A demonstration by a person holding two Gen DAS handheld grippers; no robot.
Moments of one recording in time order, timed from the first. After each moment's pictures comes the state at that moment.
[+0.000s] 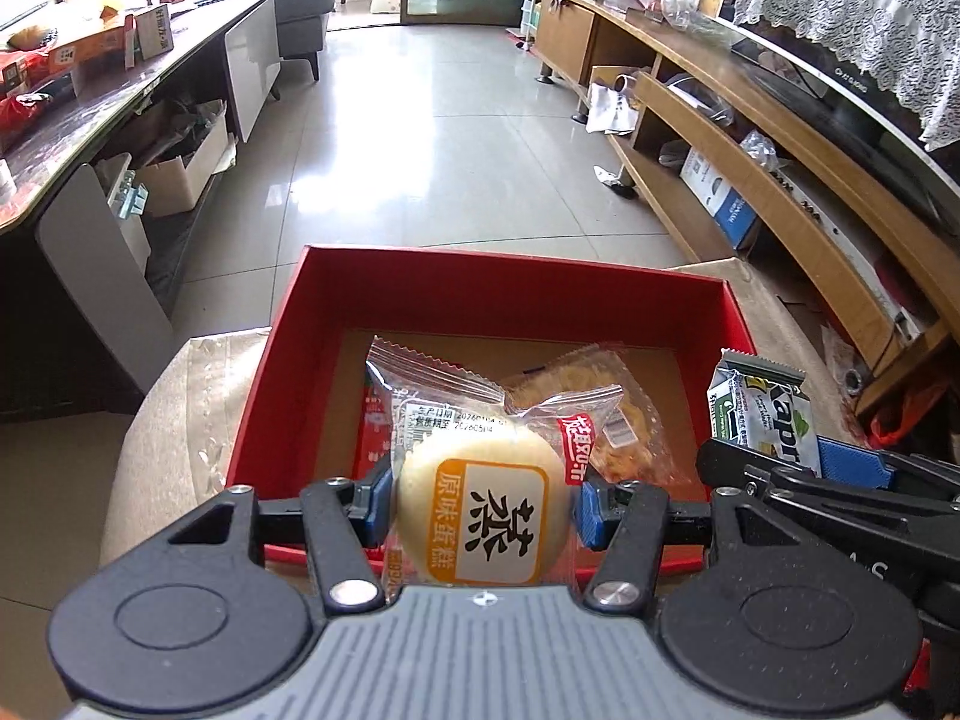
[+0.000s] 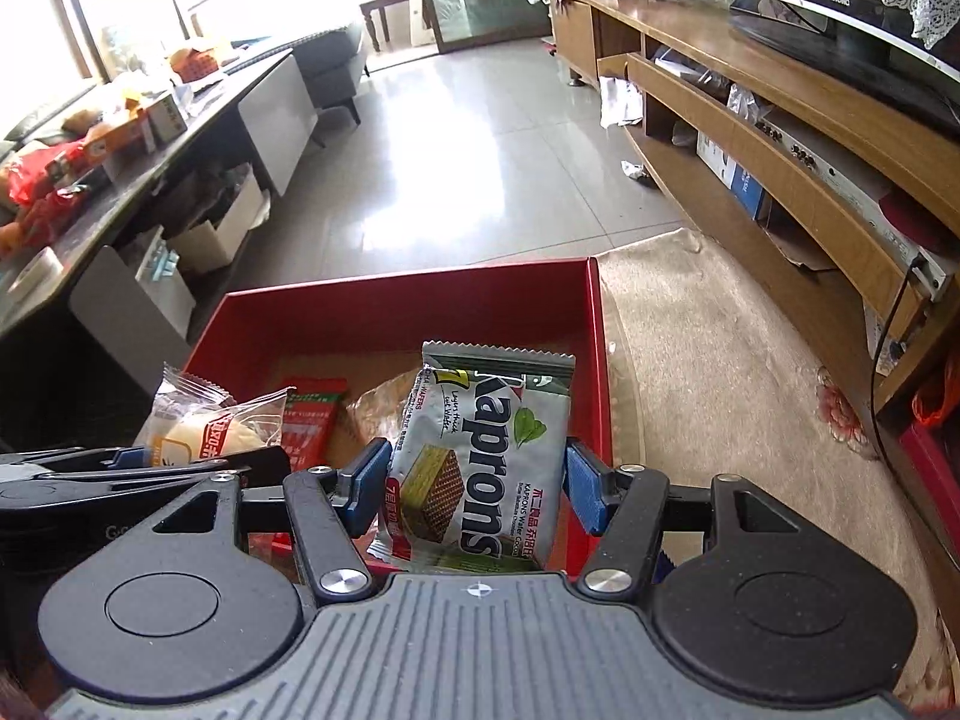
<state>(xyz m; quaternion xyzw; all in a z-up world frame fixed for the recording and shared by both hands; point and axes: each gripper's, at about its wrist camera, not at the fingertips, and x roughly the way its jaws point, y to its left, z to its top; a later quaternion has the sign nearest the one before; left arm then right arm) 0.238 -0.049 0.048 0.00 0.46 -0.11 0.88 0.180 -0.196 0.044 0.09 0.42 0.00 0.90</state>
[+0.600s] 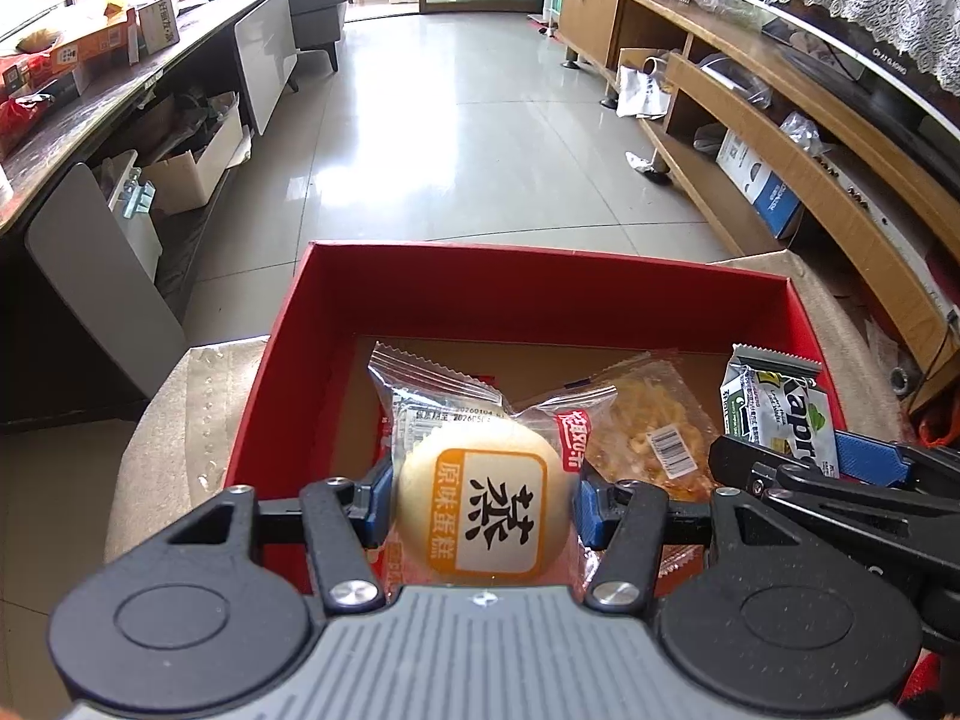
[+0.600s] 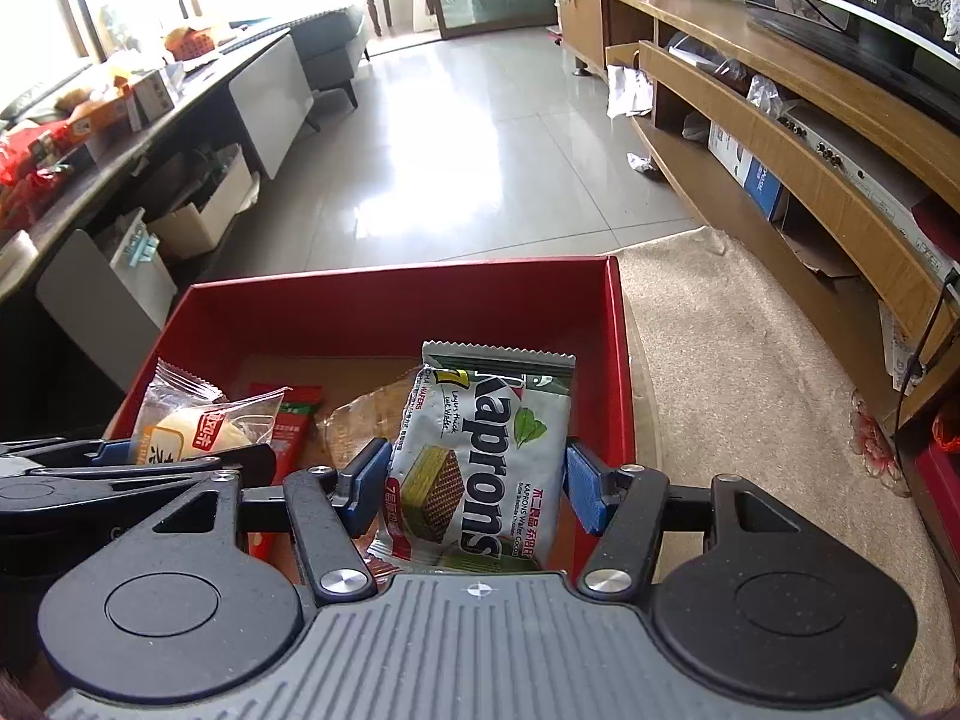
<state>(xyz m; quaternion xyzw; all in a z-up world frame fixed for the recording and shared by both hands) 0.269 -0.057 0.023 0.02 0.47 -0.08 0.88 0.210 -0.193 0.023 0.08 0.43 0.00 0.90</state>
